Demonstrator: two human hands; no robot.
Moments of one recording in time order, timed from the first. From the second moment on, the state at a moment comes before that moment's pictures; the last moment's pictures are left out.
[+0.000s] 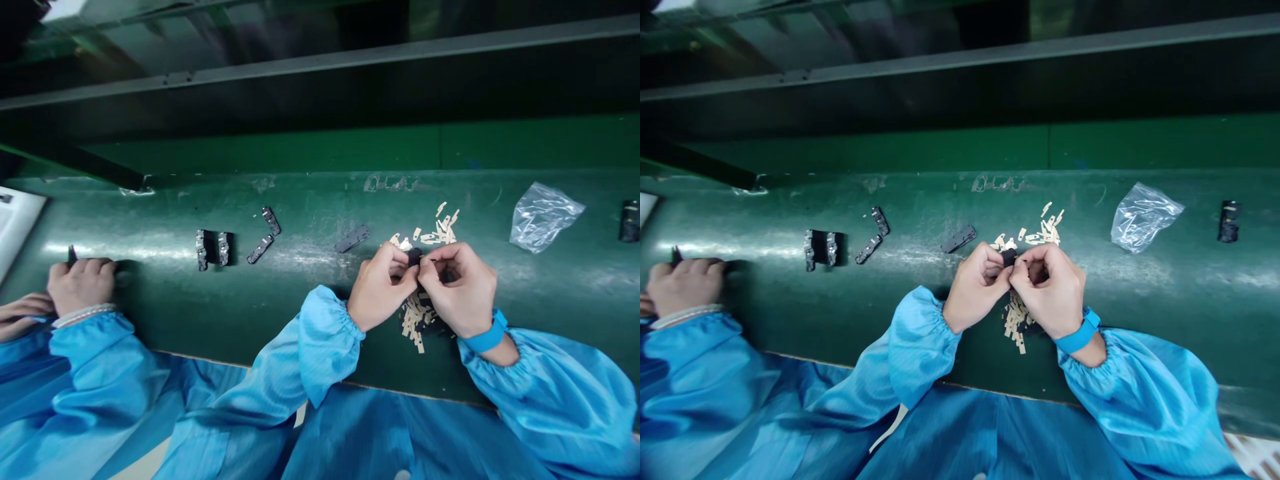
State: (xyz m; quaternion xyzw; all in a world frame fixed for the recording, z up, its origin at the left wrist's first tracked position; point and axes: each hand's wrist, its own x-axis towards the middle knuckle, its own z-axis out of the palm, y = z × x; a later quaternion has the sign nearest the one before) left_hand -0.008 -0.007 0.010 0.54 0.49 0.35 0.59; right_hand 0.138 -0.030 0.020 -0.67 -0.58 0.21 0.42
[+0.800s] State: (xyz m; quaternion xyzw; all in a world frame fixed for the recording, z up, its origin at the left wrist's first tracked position) left_hand -0.024 -0.003 0.003 0.80 0.45 0.32 0.23; right_hand 0.144 -0.027 0.019 -0.68 -0.60 0.23 0.37
